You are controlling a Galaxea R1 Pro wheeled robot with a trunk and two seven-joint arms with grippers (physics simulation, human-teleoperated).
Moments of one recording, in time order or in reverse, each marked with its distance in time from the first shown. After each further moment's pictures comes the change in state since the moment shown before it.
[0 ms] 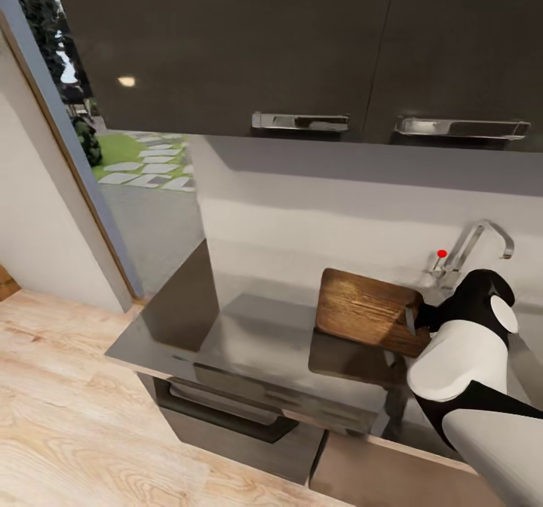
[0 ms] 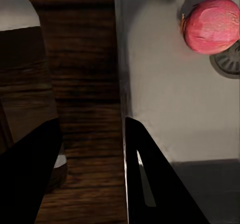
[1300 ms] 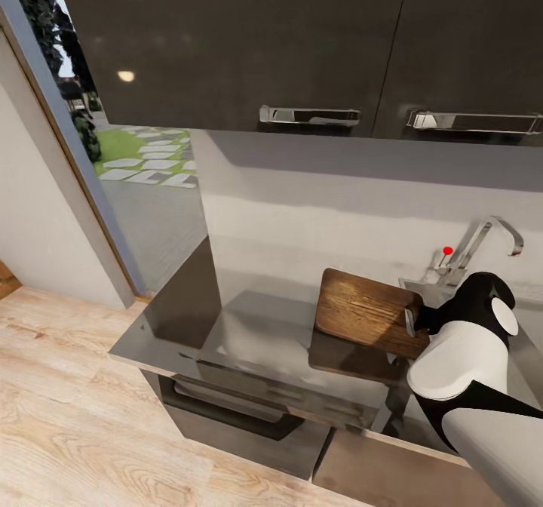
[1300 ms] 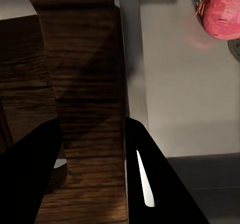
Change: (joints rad) left arm 0.000 0.000 0.000 0.000 0.000 0.000 0.000; right arm 0.000 0.000 -0.026 0.006 0.000 0.000 -0.003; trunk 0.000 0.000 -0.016
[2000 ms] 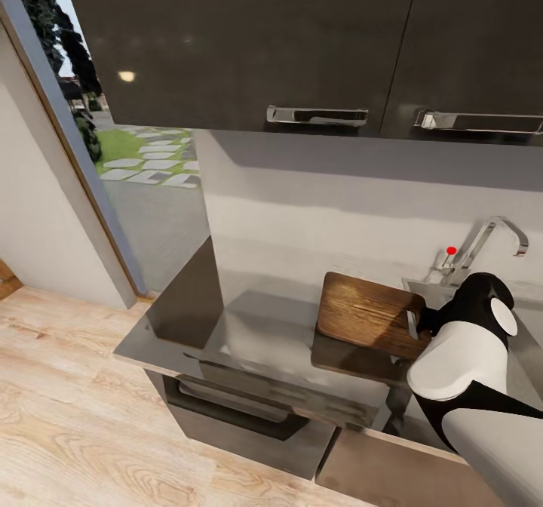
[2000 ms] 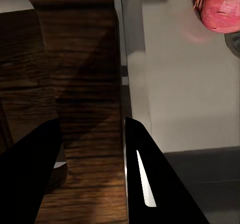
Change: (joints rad) left arm 0.000 0.000 0.000 0.000 0.000 -0.001 -0.001; right arm 0.002 0.000 0.000 0.006 0.002 0.000 -0.039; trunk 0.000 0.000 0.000
